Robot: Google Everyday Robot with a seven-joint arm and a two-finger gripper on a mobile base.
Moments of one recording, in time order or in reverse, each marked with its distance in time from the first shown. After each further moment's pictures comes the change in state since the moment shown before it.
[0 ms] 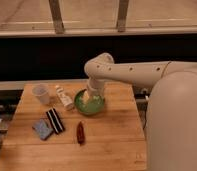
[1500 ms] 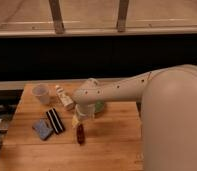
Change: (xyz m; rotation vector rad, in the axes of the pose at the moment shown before) arm 0.072 0.100 0.081 -0.107 0.072 -0.085
